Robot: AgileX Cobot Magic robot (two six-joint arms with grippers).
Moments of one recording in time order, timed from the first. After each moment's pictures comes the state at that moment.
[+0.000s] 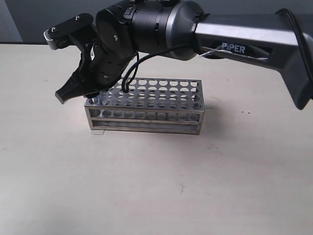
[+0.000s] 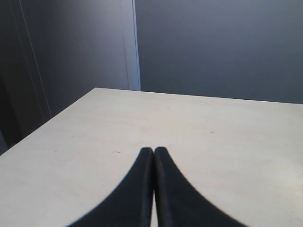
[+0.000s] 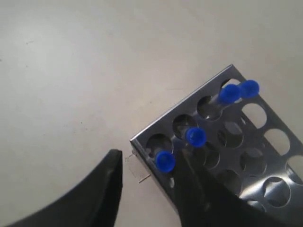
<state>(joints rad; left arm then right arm) 0.11 0.00 0.00 0.08 0.19 -0.07 1.00 2.11 -1.76 0.00 0.67 -0.03</state>
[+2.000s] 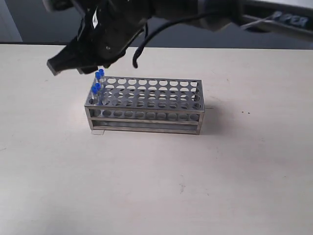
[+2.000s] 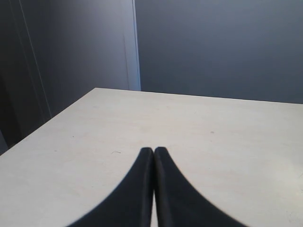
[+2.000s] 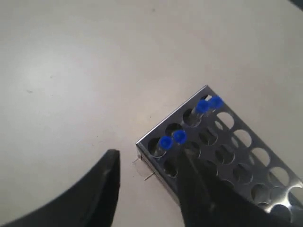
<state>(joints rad) 0.11 0.00 0.00 0.08 0.19 -0.07 1.00 1.97 -1.76 -0.01 0.74 0.04</state>
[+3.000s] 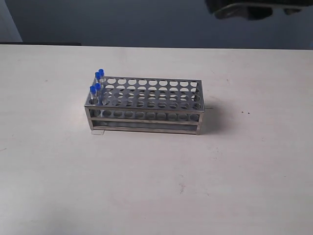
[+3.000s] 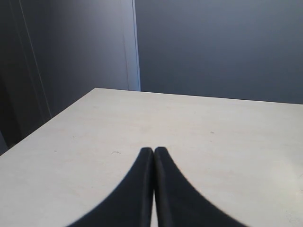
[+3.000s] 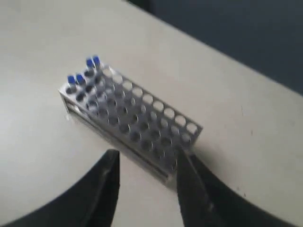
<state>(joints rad) 0.11 0.00 0.00 0.08 0.19 -0.07 0.95 1.15 -1.34 -0.28 0.97 0.26</state>
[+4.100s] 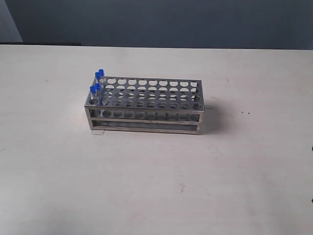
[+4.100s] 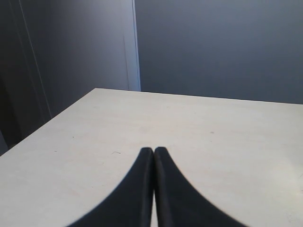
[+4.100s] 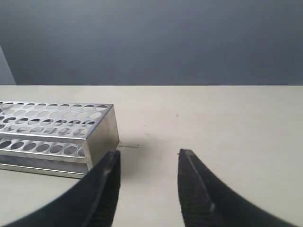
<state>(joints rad) 0.11 0.00 0.00 0.08 0.19 -0.07 0.13 0.01 0.00 0.76 0.32 -0.65</state>
